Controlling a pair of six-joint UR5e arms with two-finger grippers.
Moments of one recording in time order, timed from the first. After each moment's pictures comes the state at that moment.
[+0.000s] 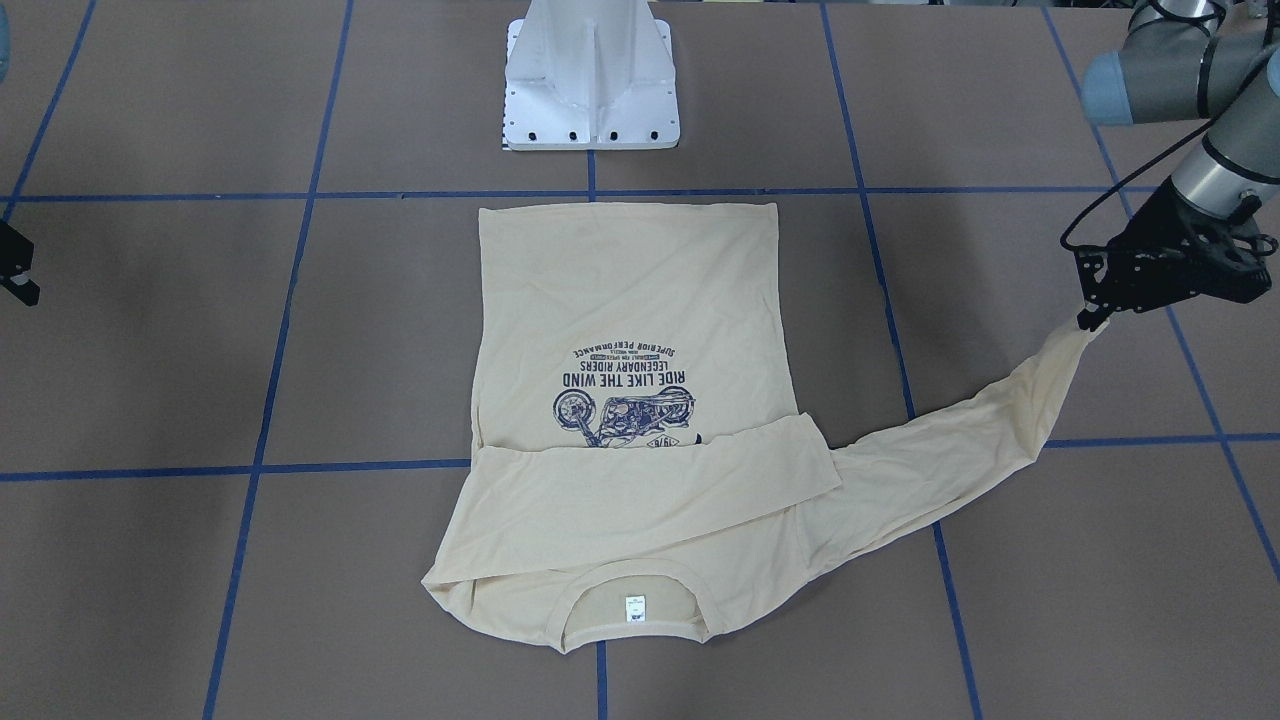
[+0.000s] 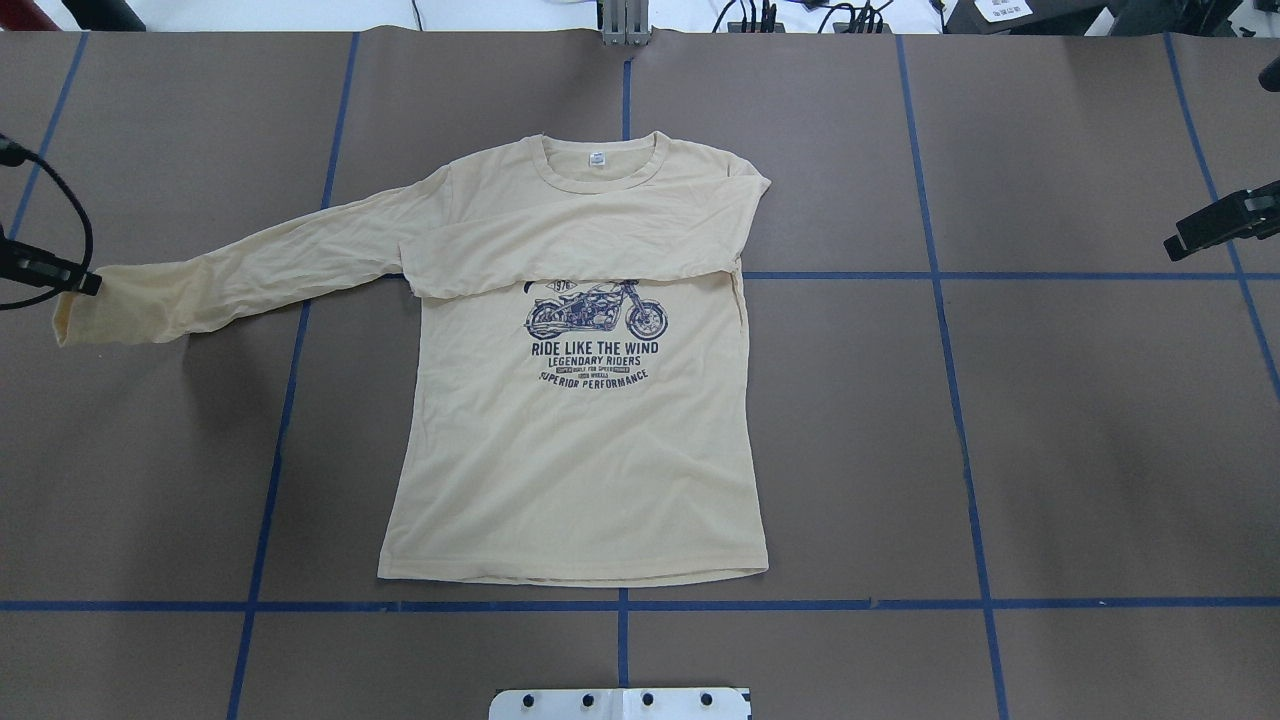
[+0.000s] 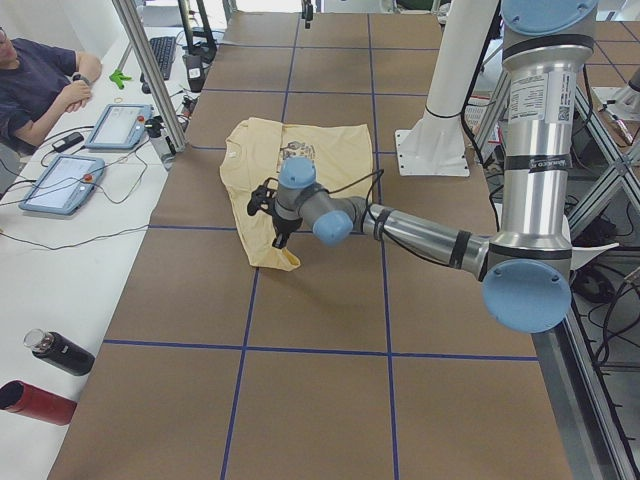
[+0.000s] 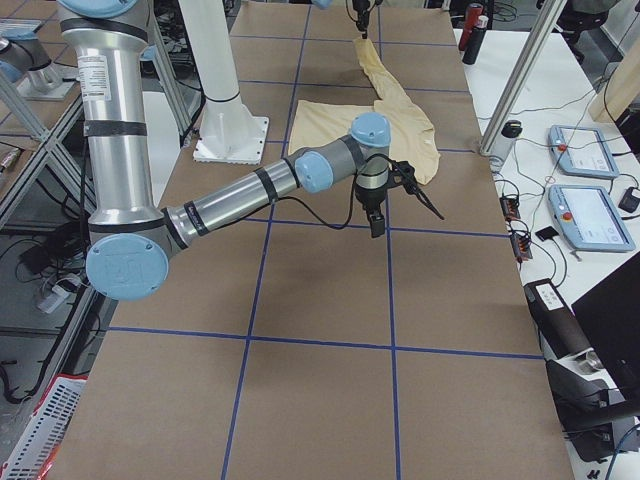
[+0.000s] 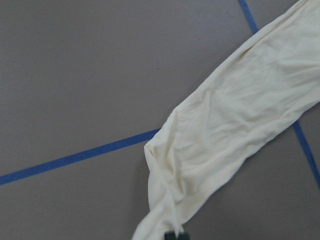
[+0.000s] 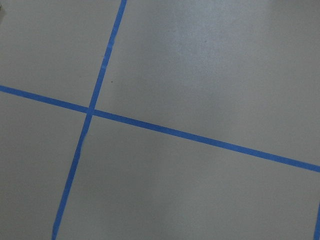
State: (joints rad) left arm -1.08 -1.63 -1.91 -1.87 -2.17 -0.51; right arm 1.23 -1.52 1.98 -1.57 2.24 0.32
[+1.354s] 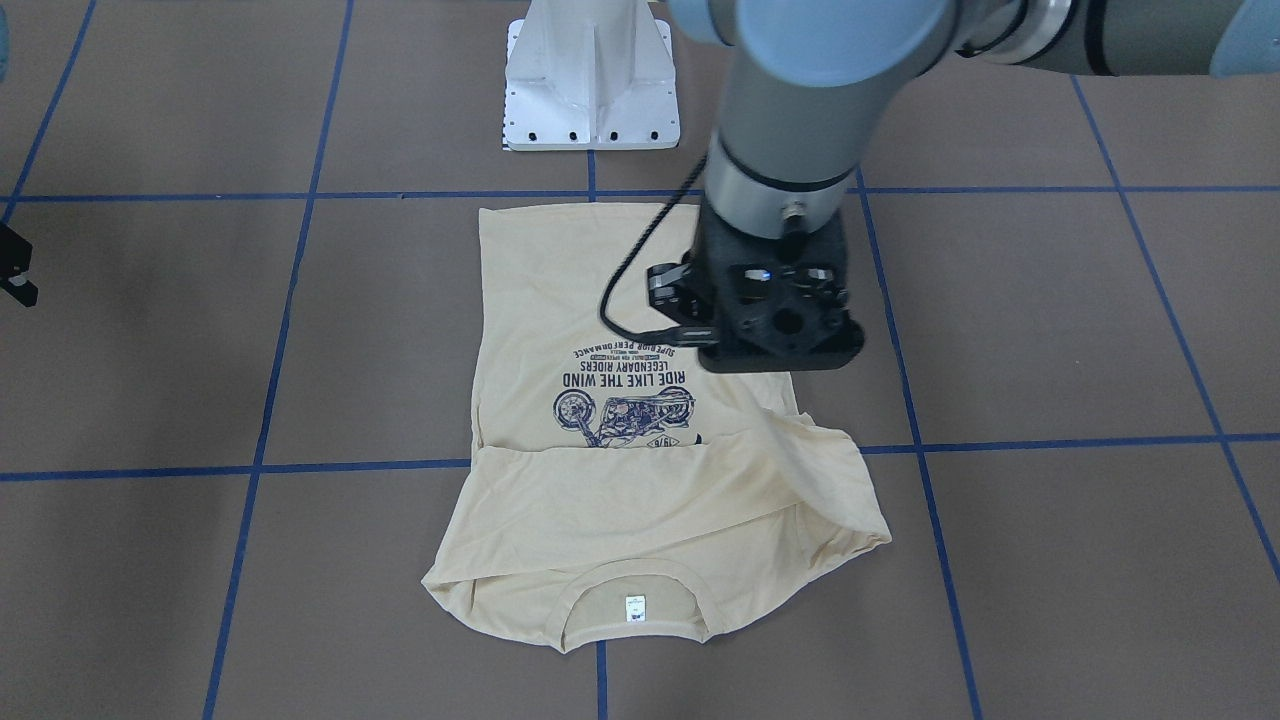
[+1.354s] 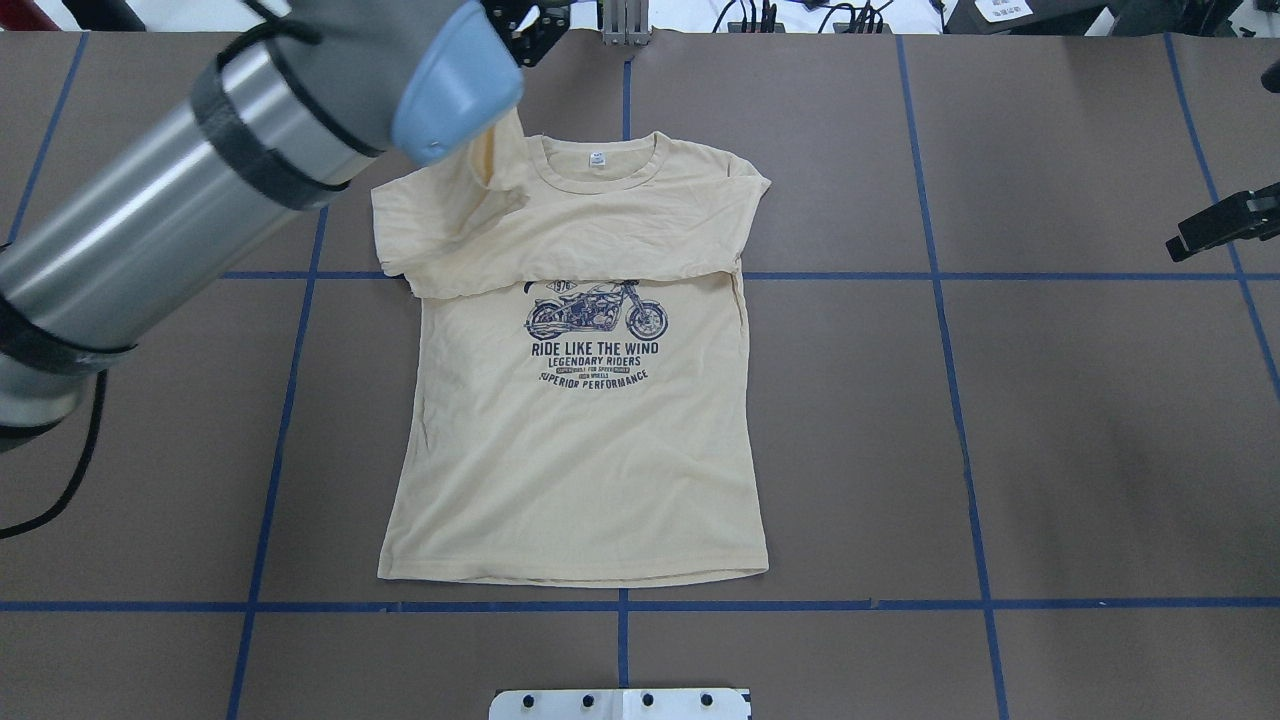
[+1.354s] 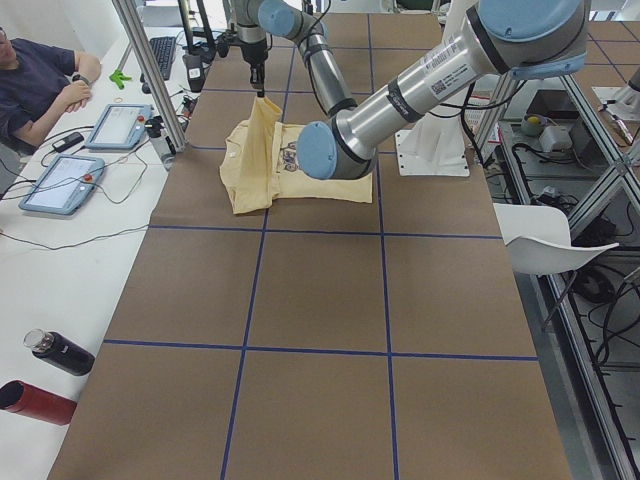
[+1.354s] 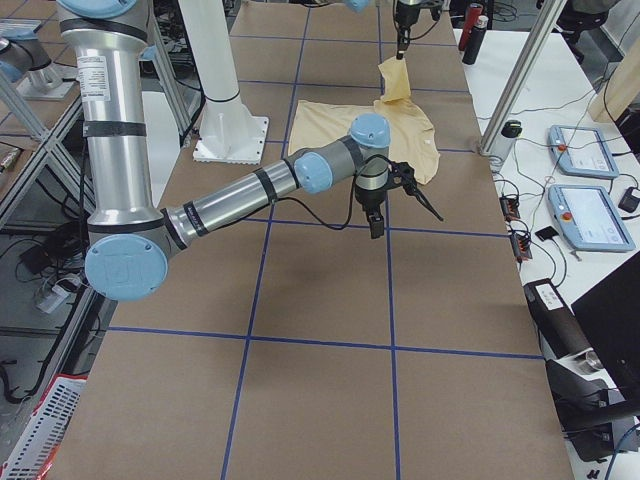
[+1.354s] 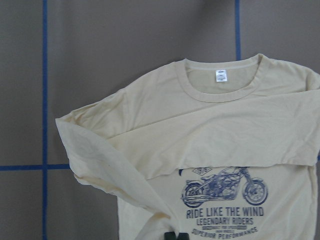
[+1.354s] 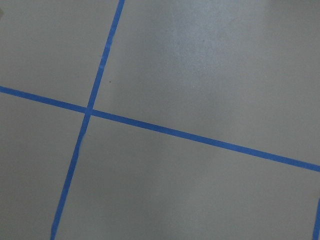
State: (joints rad) left arm -0.90 -2.76 -1.38 -1.15 -2.17 -0.89; right arm 1.23 -1.52 1.98 -1.56 2.24 0.32
